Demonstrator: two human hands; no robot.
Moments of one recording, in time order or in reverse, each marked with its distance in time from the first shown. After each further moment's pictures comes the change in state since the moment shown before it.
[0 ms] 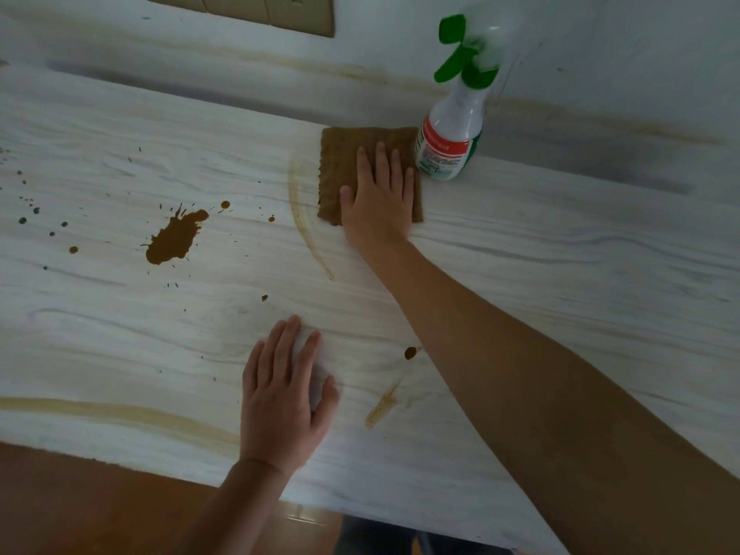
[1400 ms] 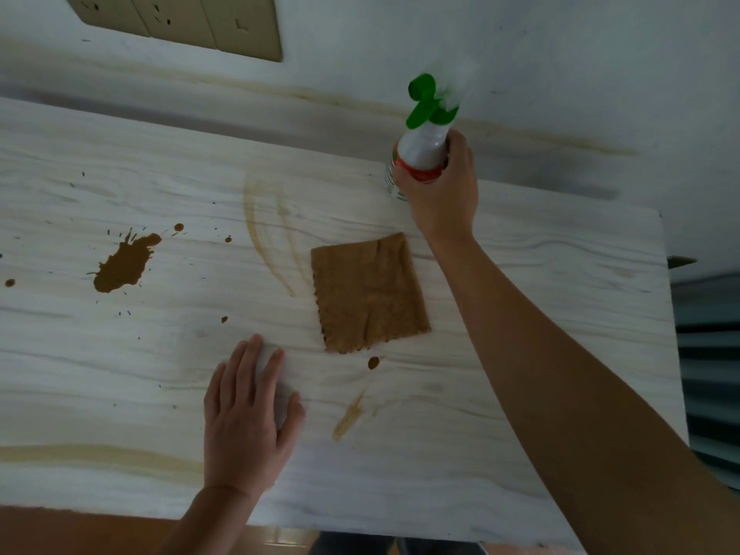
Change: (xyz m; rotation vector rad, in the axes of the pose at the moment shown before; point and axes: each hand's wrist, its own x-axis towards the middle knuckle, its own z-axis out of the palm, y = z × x) left_hand 0.002 0.004 -0.005 -0.057 0.008 0.000; right_hand -0.008 0.100 -0.095 0.593 0.444 0.214
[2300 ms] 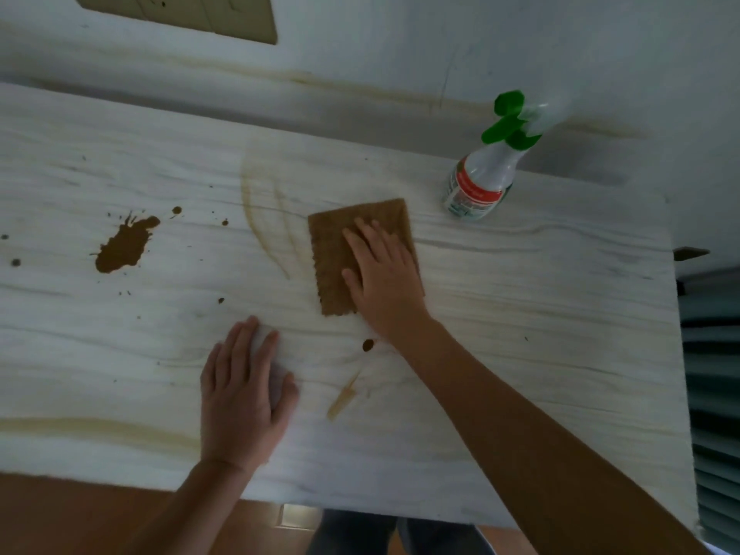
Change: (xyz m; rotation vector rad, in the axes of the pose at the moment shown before) left_hand -0.001 0.001 0.001 0.045 -0.022 -0.026; right_hand -0.124 0.035 0.017 -0.454 -0.547 -0.390
